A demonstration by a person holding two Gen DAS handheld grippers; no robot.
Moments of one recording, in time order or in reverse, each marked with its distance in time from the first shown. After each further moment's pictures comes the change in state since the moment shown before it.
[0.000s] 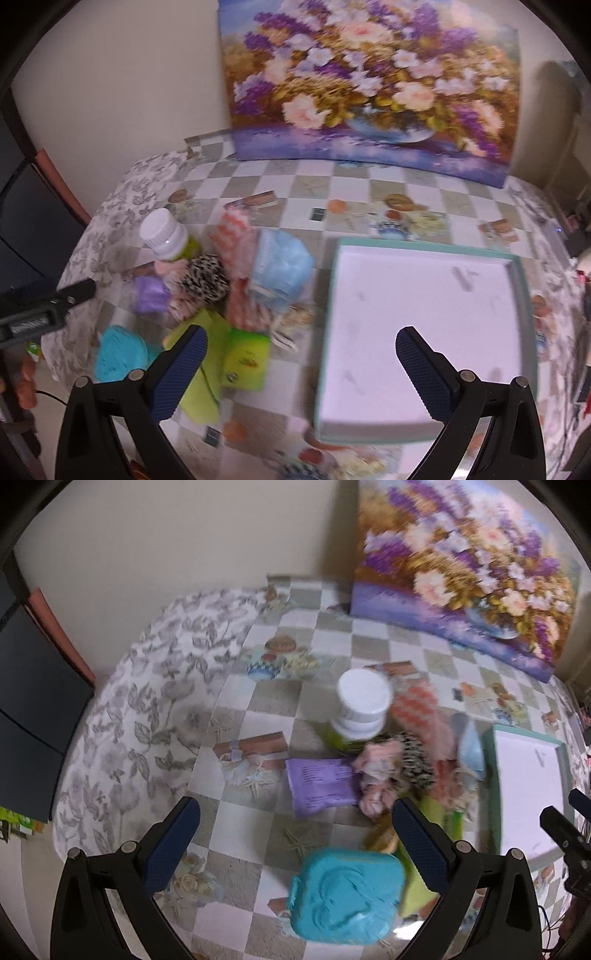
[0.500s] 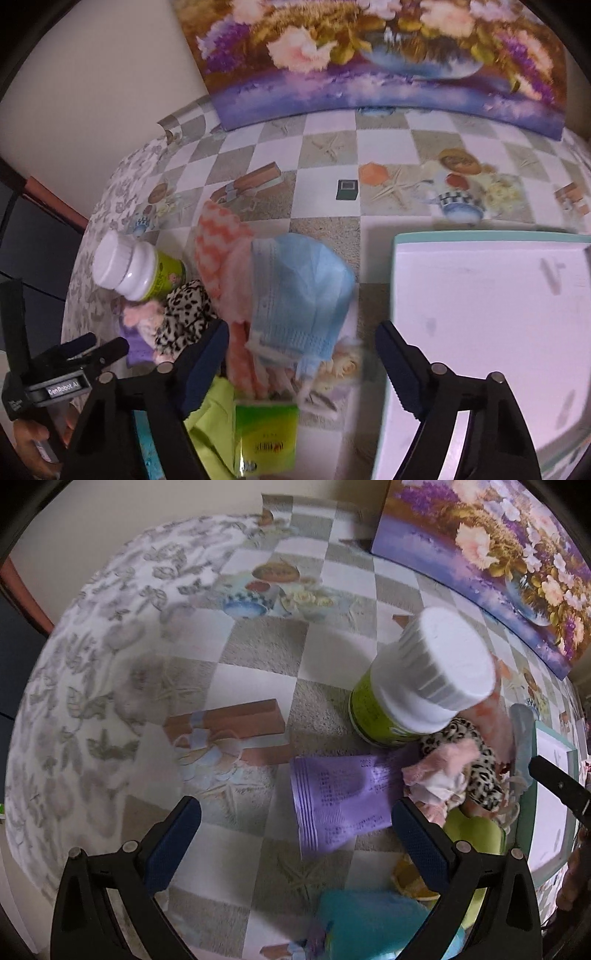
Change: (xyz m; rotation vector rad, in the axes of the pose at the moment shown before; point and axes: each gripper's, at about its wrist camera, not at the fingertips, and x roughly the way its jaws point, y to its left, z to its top) left arm 0.106 0.015 0.012 -0.034 0.193 -0.124; right arm 0.116 -0.009 0.036 0.144 0.156 0.105
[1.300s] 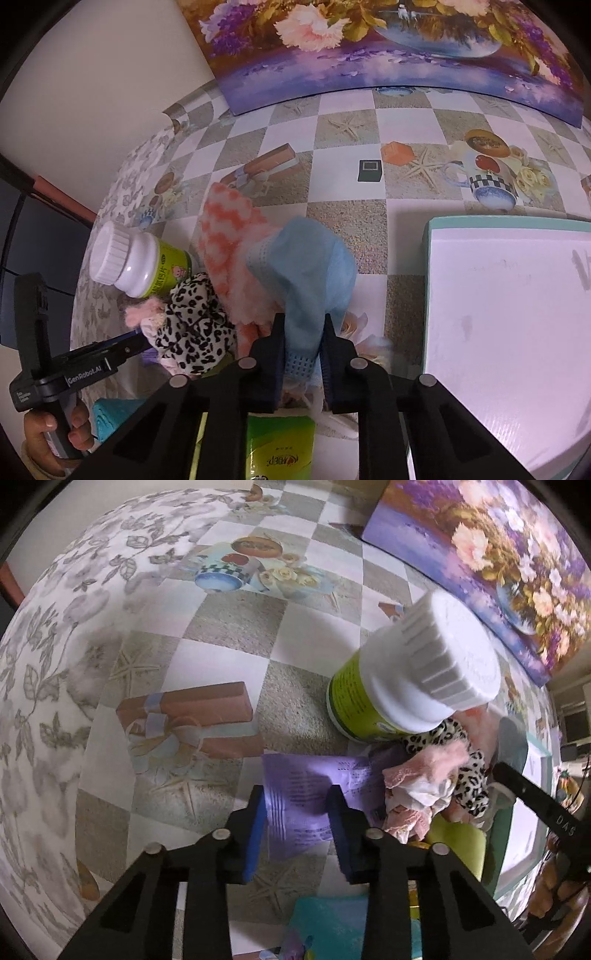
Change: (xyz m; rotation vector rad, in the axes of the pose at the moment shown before) left arm 0.015 0.005 0.001 -0.055 0.045 -0.158; right arm 0.011 0.005 -0.006 -0.001 0.023 0.079
